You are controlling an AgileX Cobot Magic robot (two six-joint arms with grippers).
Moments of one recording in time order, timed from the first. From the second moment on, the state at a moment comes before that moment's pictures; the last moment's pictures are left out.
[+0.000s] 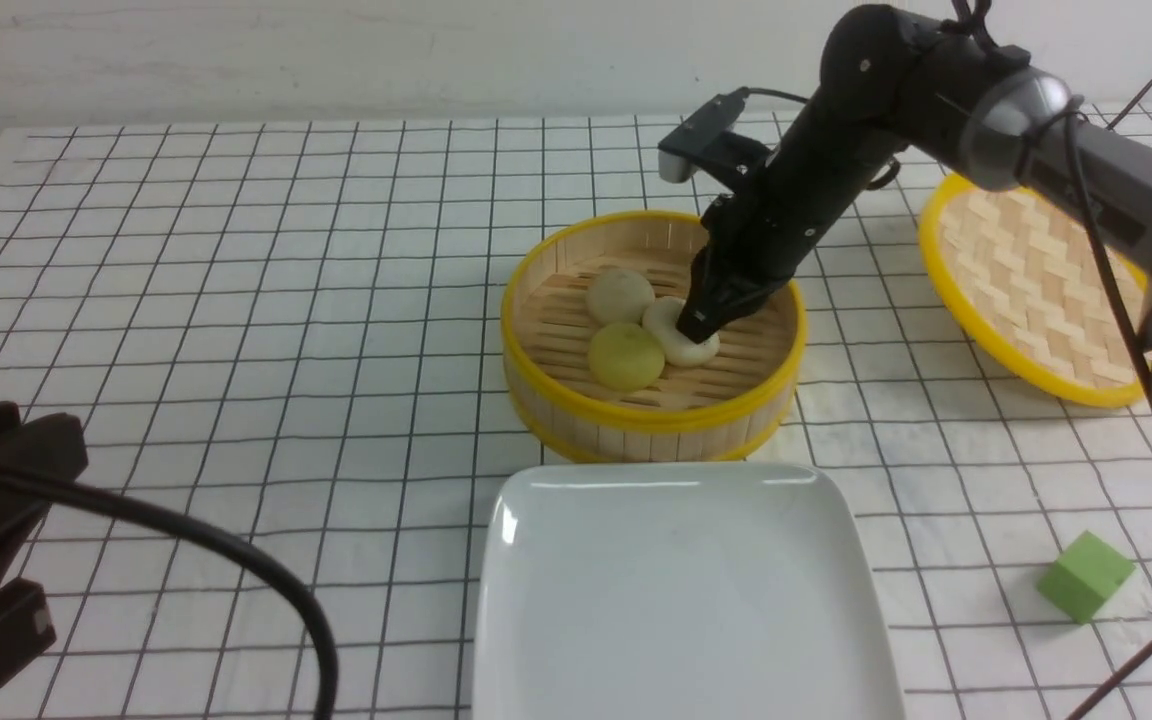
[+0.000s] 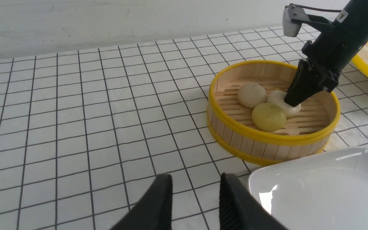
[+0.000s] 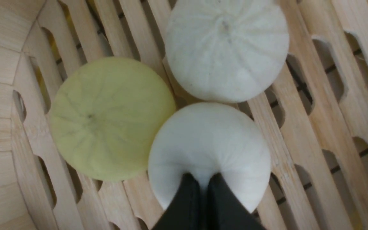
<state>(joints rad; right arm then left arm) 0.33 2.37 -2.19 0.42 1.17 -0.71 0.05 0.48 -0.58 -0.62 0.60 0.63</state>
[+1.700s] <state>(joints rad) 0.47 1.83 -1.31 0.30 1.03 -0.50 0.05 0.48 -0.58 -0.62 0.53 0.63</state>
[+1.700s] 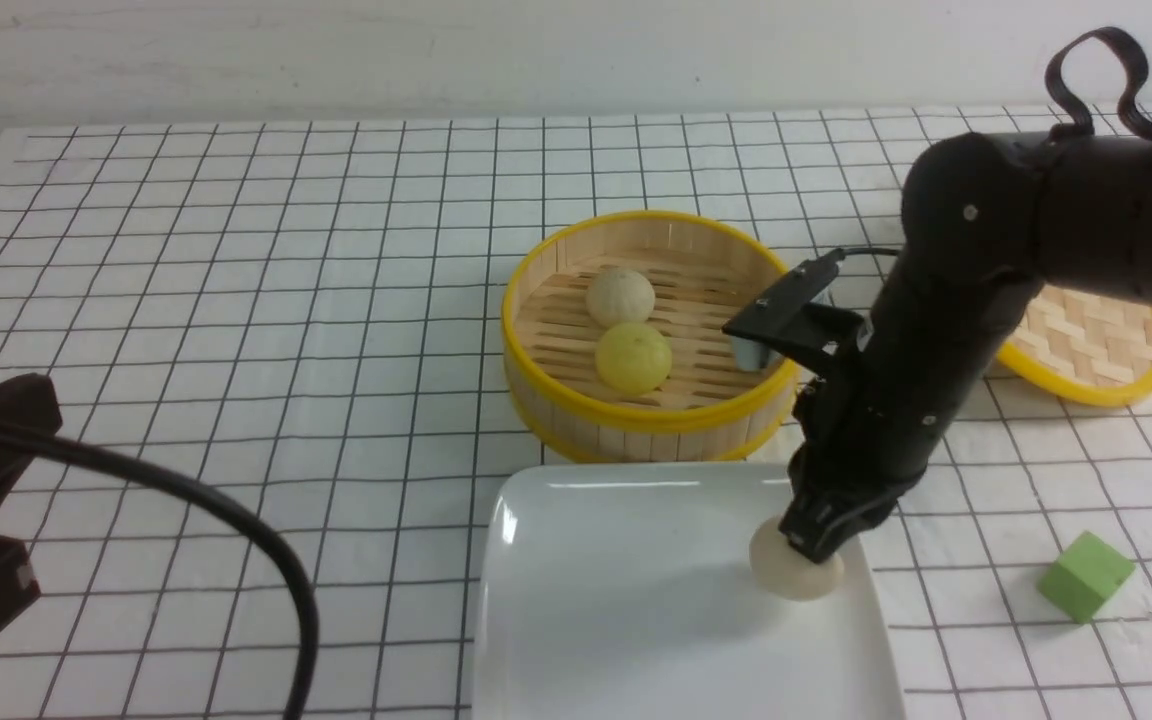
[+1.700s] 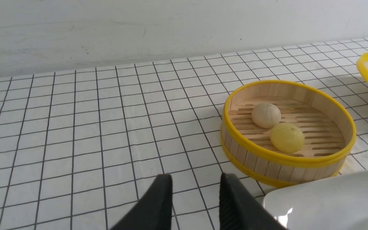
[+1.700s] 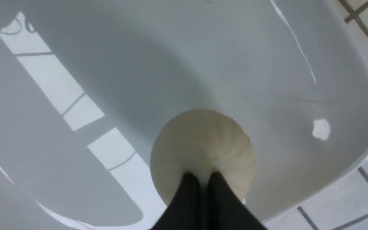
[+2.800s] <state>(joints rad) 0.47 1.31 -1.52 0.21 0.96 -0.40 0.05 0.66 -0.58 -0.90 0.55 0.81</state>
